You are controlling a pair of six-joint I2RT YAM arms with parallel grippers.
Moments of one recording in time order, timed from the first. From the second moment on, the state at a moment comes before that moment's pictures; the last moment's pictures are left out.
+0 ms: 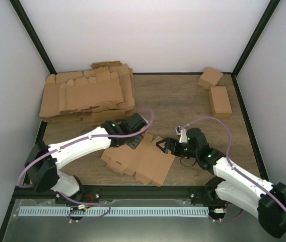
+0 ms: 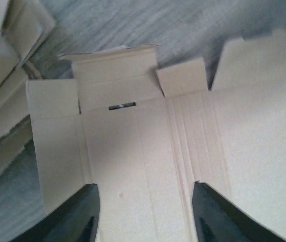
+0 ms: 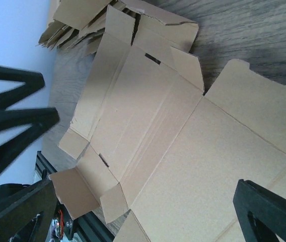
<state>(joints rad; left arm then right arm) -0.97 1.50 1.16 -0.81 -0.28 -0.18 0.59 0.89 0.37 -0.07 -0.42 0.83</state>
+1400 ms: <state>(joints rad) -0.31 1.42 0.67 -0.28 0.32 -0.44 0.61 1.15 0.24 0.09 -0.51 0.86</state>
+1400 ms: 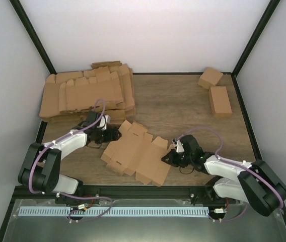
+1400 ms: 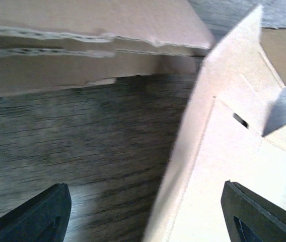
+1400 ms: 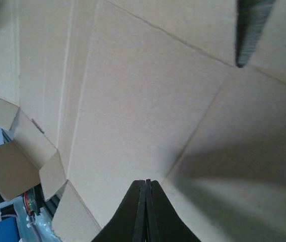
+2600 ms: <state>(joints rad) -0.64 1.46 0.90 -0.58 0.06 -0.39 0.61 1.23 0.25 0.08 -0.50 0.85</state>
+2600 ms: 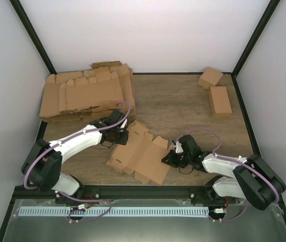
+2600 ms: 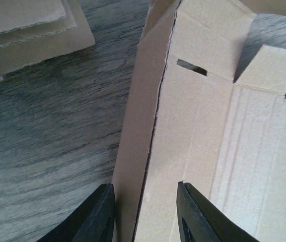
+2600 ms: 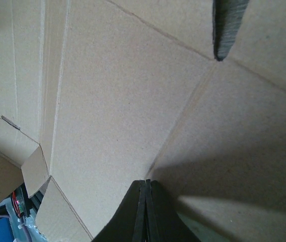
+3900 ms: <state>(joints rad) -0.91 1.40 1.00 -0.60 -0.21 -0.45 0.62 1.21 0.35 0.26 -0.53 0.96</state>
